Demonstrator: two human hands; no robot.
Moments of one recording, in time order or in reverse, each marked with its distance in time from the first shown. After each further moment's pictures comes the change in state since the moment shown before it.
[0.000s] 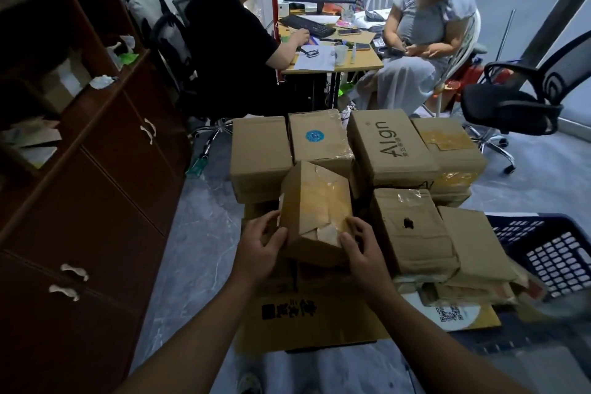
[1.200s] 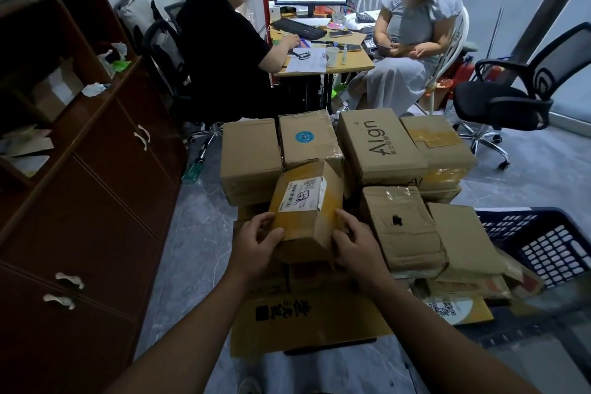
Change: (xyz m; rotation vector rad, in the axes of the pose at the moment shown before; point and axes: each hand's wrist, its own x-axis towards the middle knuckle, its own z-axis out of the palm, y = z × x) left_hand 0.006 0.000 0.008 -0.081 -0.048 -0.075; right_hand 0.010 -0.016 -0.010 -0.085 -0.007 0.090
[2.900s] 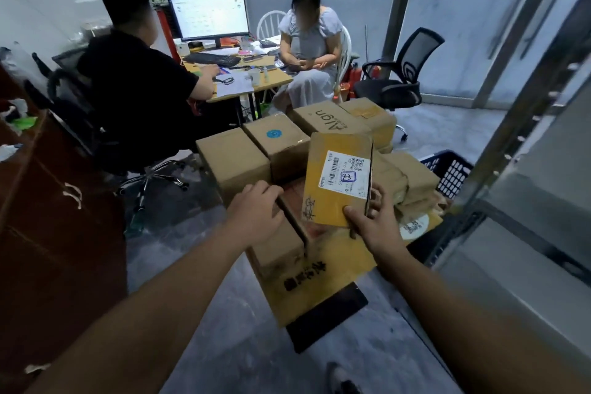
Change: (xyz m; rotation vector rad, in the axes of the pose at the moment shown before) left_hand -0.013 0.056 -0.090 0.999 -0.298 0.735; right_hand -0.124 -0.013 0.055 0.252 0.555 -0.155
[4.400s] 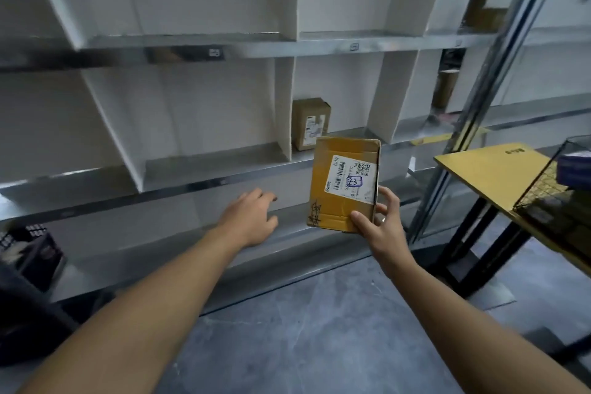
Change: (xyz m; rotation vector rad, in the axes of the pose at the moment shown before) left_hand -0.411 0.640 0.024 -0.163 -0.348 1.335; right_hand -0.751 -0.015 -0.416 -0.128 1.423 -0.005
